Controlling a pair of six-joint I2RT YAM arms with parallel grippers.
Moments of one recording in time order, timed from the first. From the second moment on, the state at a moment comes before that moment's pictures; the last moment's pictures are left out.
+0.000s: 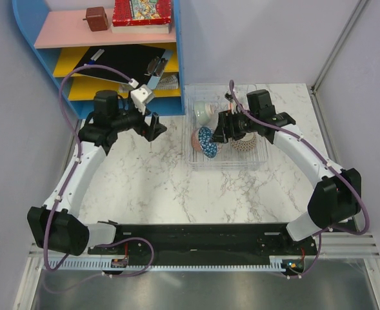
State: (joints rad) left arm -0.23 1.30 1.26 -0.41 0.61 0.31; right arm 0.37 1.54 1.33 -0.51 -0.67 0.18
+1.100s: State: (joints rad) left arm 0.19 1.07 0.89 -0.39 0.60 0.25; right arm 0.56 1.63 1.46 -0.75 0.11 -0.48
